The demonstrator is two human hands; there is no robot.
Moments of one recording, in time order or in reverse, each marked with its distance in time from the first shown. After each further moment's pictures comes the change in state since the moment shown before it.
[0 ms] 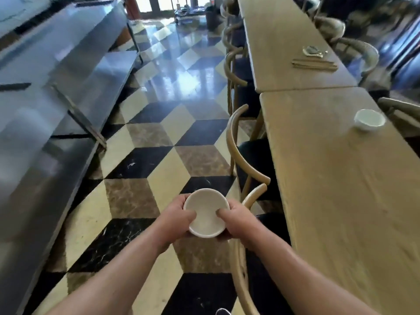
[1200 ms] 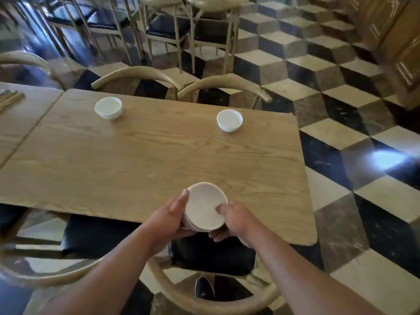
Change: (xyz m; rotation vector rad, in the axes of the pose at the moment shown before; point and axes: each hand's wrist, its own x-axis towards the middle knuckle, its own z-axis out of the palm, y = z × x) left_hand 0.129 0.146 0.259 0.619 -1.149 0.052; right_hand -0.052 0.104 -0.116 1.075 1.018 0.151
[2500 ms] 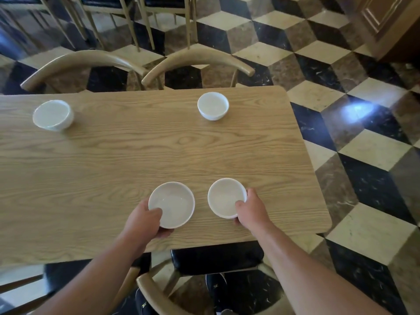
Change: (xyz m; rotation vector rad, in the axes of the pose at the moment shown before) left_hand 0.118 0.011 -0.072 0.234 0.237 -0.095; right_hand 0.116 0.042 -0.027 -0.064 0.582 0.087
